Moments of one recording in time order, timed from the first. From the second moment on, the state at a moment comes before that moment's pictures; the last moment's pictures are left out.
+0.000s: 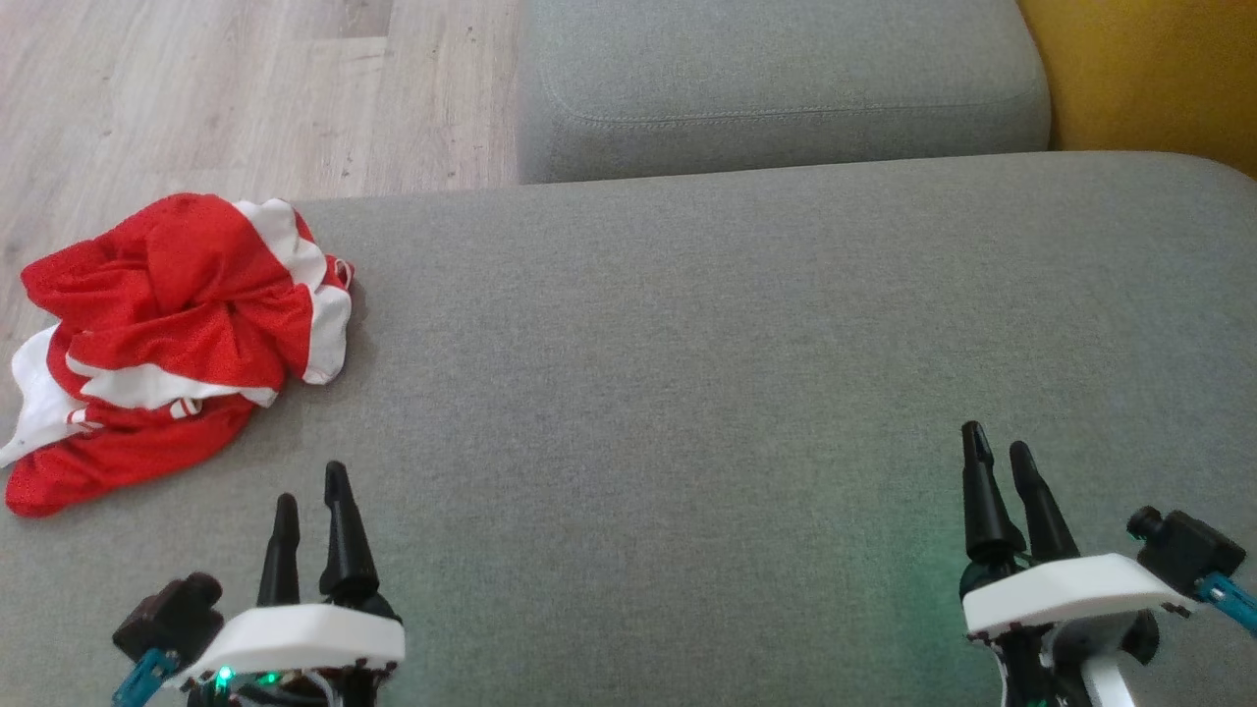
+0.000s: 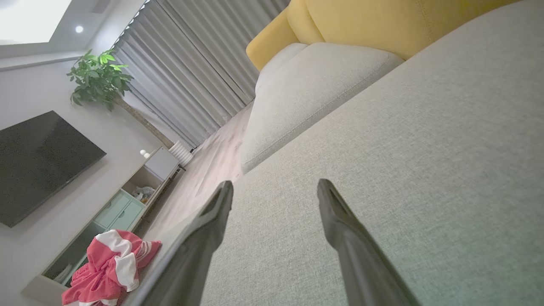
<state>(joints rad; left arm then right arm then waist) 0.03 0.04 -0.10 0.18 -0.76 0.00 -0.09 0.01 -0.04 0.06 0.25 0.71 0.13 -0.09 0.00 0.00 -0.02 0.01</state>
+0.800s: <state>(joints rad) 0.03 0.04 -0.15 0.14 -0.45 0.06 -0.16 0.01 -0.04 0.11 0.23 0.39 0.13 -0.16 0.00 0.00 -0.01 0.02</state>
